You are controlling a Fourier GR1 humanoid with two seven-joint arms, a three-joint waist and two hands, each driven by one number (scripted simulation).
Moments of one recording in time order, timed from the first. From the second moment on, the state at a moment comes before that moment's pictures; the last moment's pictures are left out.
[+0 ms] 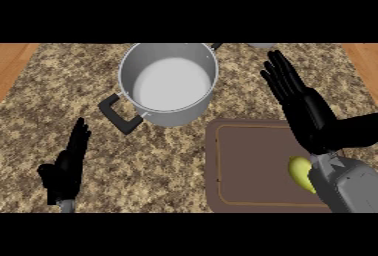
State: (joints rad) left arm 0.04 0.24 -0.11 -1.44 0.10 0.28 -0.08; right arm -0.37 -0.38 0.30 -1.69 -0.40 -0.20 0.13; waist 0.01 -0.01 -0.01
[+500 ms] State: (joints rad) left arm 0.06 0.40 -0.01 -1.37 0.04 0.30 0.07; right arm -0.15 -0.42 0.11 -1.77 -0.15 -0.42 -0.24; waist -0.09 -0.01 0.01
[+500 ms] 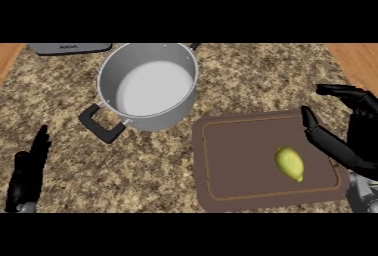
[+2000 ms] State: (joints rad) left arm -0.09 0.45 -0.05 -1.46 -0.01 0.24 0.39; right arm 0.92 -0.42 0.18 -2.19 0.58 -0.55 -0.19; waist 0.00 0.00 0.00
